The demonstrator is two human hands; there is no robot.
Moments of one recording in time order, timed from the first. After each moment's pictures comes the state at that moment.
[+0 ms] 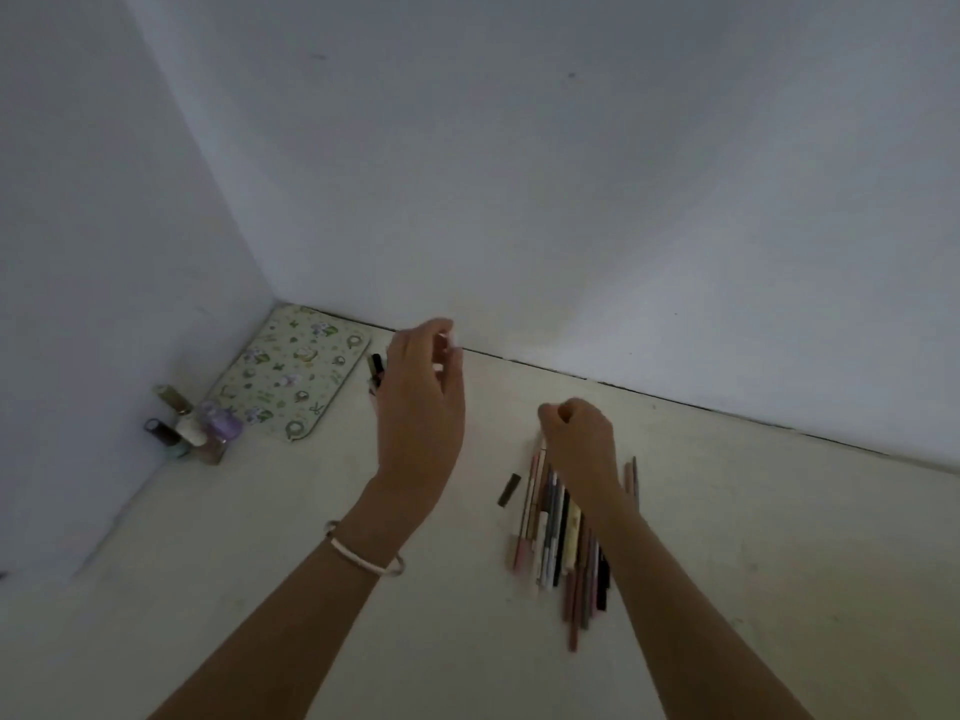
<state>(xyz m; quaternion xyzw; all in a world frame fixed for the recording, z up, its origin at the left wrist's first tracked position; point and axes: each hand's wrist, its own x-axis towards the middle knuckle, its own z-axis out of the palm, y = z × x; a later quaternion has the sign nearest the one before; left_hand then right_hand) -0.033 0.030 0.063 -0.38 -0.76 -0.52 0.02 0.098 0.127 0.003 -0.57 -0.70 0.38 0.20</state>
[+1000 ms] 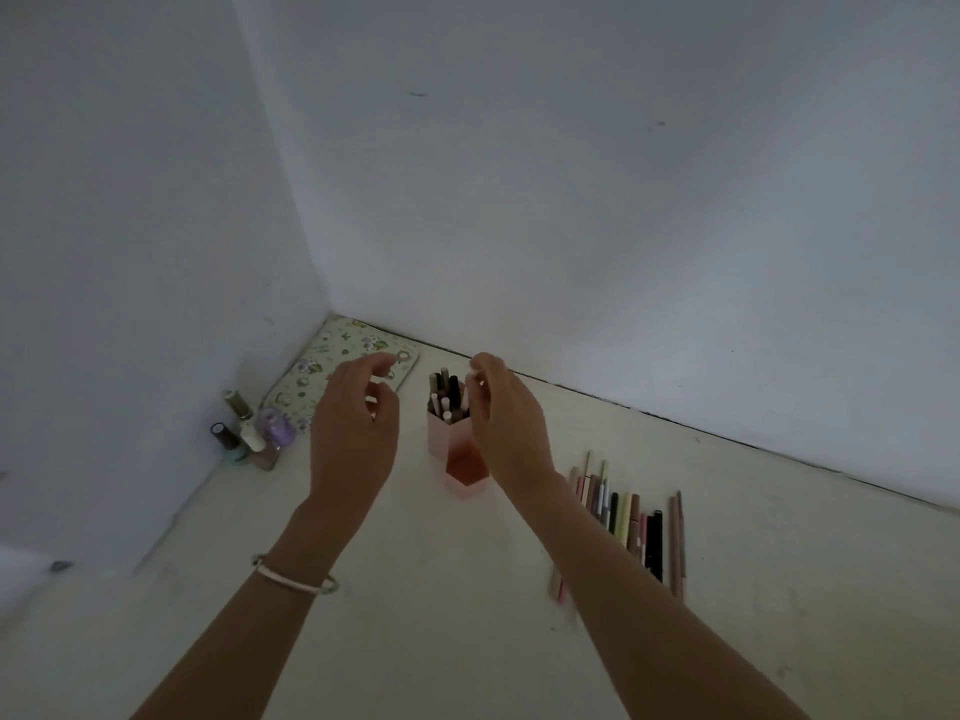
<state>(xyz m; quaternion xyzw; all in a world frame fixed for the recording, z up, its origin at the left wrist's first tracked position) -0.130 -0.034 0.039 -0.33 -0.80 -0.50 0.01 -0.020 0.084 0.018 -0.30 -0.86 0.24 0.32</state>
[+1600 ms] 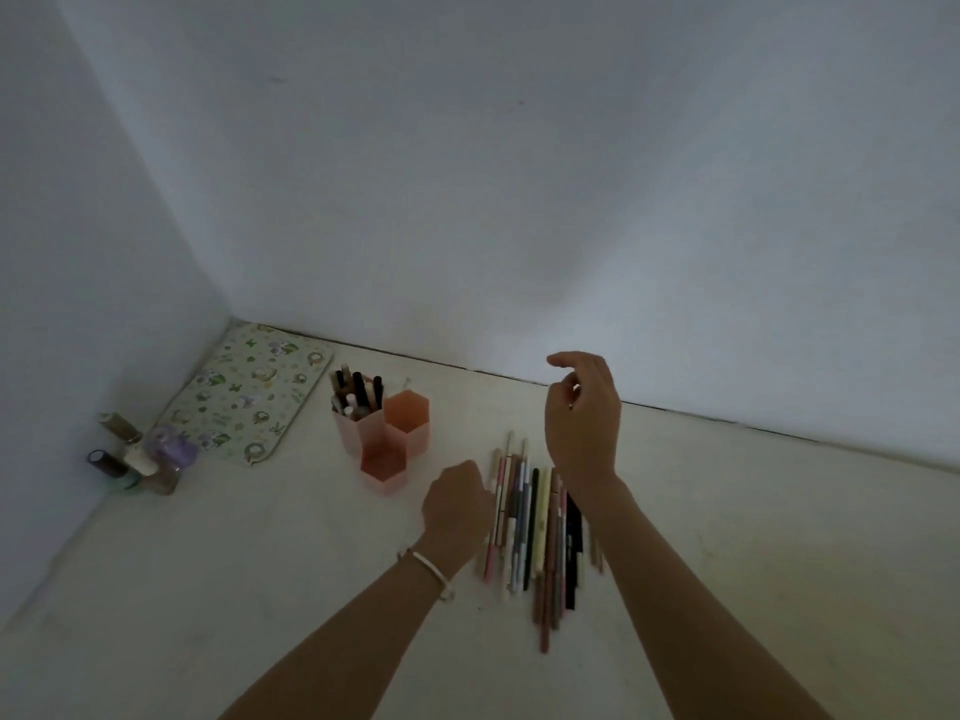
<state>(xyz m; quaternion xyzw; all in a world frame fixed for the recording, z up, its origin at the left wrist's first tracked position) 0.028 0.047 -0.045 -0.43 -0.85 -0.15 -0.26 0.113 0.141 0.039 -0.47 -0.73 0.23 0.43</state>
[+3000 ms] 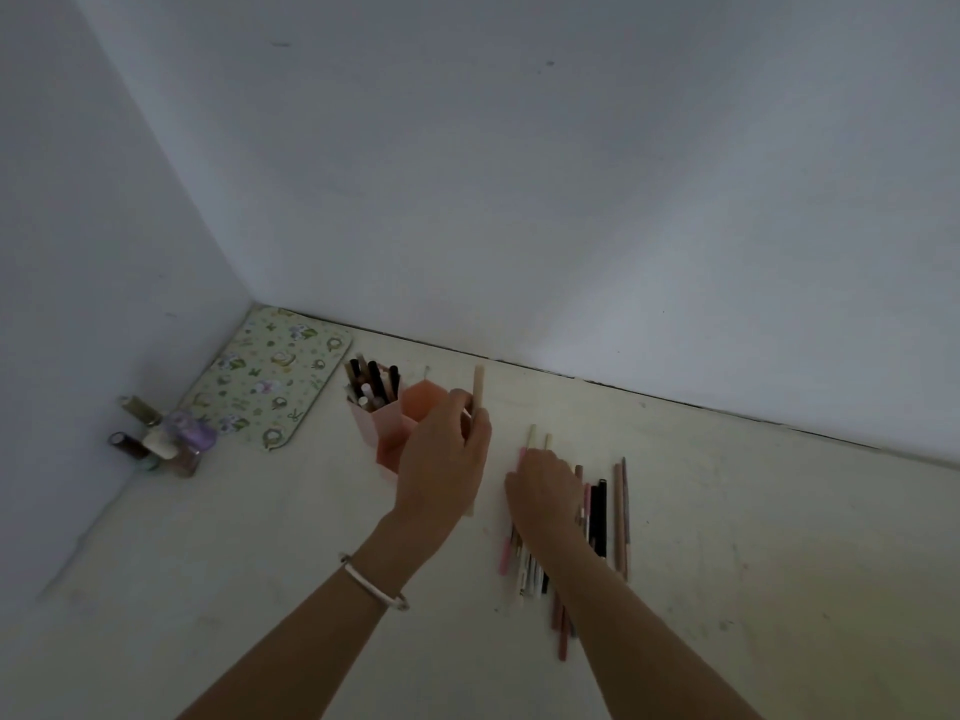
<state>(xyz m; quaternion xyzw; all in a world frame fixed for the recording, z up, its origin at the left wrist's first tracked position) -0.005 0.038 0.016 -0.42 -0.80 -0.42 -0.15 0.094 0.108 -0.063 -0.56 -0.82 0.13 -0.03</state>
